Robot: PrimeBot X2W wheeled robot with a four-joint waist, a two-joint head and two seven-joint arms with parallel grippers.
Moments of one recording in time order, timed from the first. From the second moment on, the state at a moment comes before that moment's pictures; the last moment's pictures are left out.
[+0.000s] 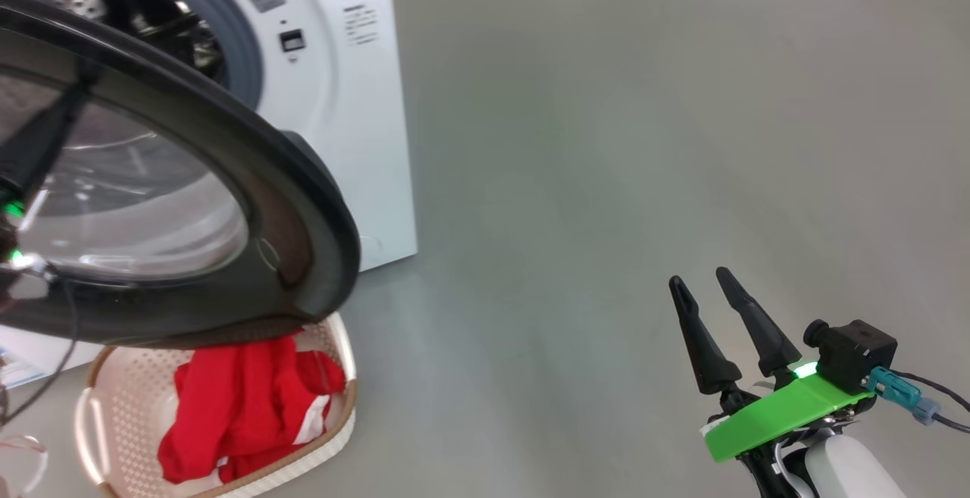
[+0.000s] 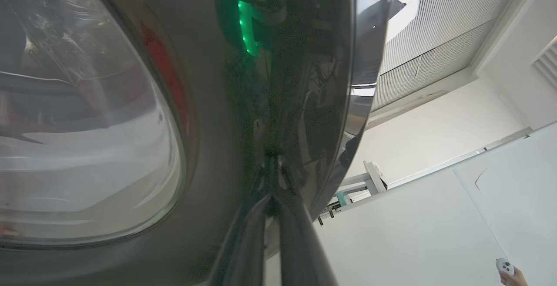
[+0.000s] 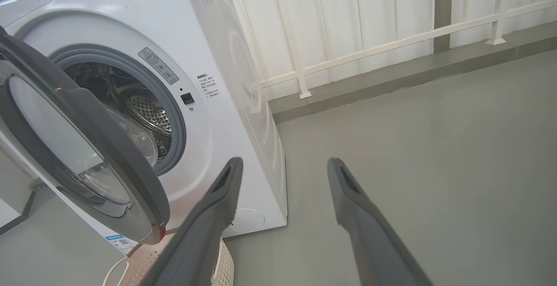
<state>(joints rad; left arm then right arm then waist) -0.60 0.31 0.13 0.12 -1.38 0.10 0.69 -0.20 -0.18 0.21 0.24 0.53 0.13 -0.26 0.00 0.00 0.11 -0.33</state>
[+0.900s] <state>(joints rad) -0.68 0.31 0.16 0.23 -1.38 0.07 0.64 -0.20 -0.17 0.19 0.23 0.53 0.13 -0.26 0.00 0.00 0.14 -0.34</state>
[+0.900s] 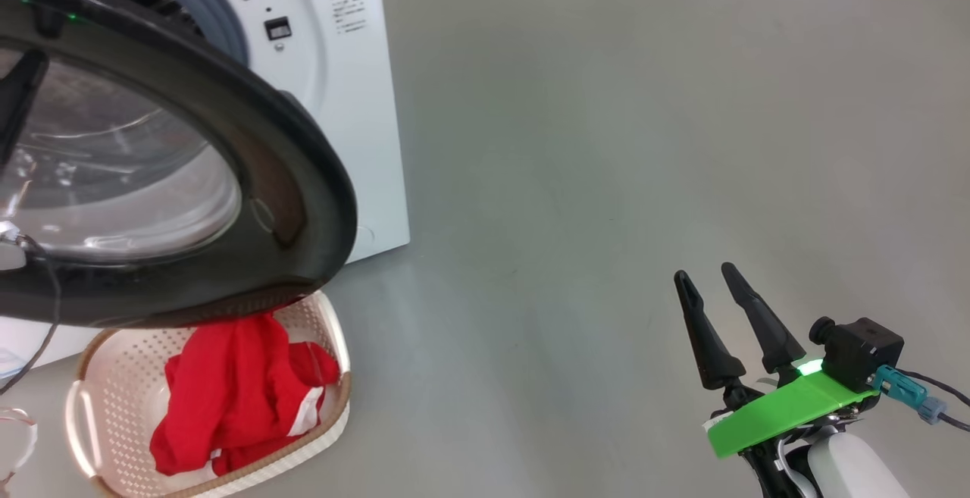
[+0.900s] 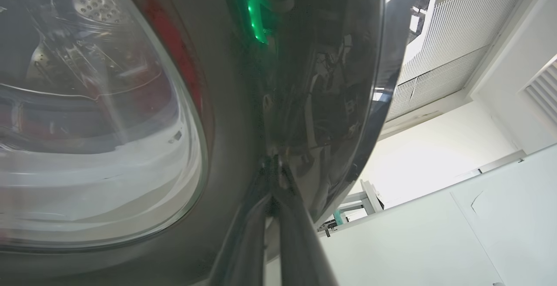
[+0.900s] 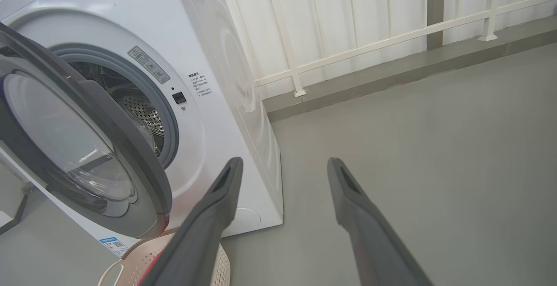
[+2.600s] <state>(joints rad) -0.16 0.31 0.00 0.00 -0.84 -0.12 0.07 -0.20 -0.20 0.19 0.23 0.53 0.13 -0.26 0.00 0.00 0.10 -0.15</state>
